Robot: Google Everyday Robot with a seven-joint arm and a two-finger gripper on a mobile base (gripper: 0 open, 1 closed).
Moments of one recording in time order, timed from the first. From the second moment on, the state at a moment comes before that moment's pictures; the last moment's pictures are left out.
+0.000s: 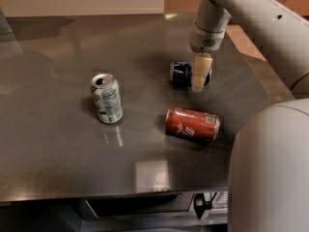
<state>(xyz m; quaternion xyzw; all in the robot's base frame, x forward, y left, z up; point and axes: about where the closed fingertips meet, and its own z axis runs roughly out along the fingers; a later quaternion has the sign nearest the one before) 0.664 -0.128 0.851 -0.69 0.72 0.02 0.09</state>
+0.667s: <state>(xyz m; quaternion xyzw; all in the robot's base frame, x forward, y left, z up) 0.673 -0.140 0.841 -0.69 0.72 0.00 0.06</state>
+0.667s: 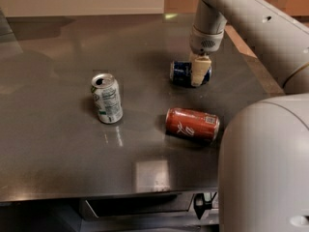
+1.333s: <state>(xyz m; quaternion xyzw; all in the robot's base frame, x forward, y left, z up) 0.674 -0.144 0.862 -0.71 0.70 -0.02 0.07</state>
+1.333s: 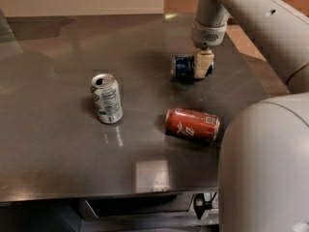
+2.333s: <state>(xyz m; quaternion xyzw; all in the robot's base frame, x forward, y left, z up) 0.661 -0.154 0.928 -0.81 0.54 -0.16 0.14</state>
